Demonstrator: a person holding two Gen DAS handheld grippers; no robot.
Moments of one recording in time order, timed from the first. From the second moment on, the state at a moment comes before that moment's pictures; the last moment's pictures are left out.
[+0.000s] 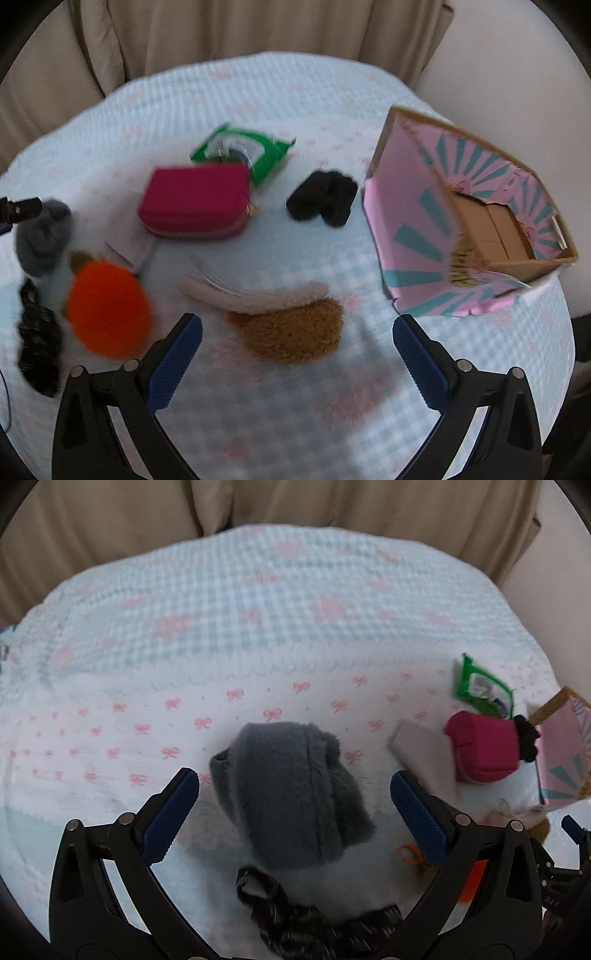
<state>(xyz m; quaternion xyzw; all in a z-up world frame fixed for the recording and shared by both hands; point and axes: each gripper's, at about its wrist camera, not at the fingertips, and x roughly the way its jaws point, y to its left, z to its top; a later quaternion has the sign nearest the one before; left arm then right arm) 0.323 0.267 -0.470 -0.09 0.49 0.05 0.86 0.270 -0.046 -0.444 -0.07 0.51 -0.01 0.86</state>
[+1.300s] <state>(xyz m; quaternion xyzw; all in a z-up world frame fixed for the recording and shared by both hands) 0.292 0.282 -0.331 -0.13 0.45 0.03 0.88 0.266 -0.035 -0.333 0.00 0.48 0.02 0.87</state>
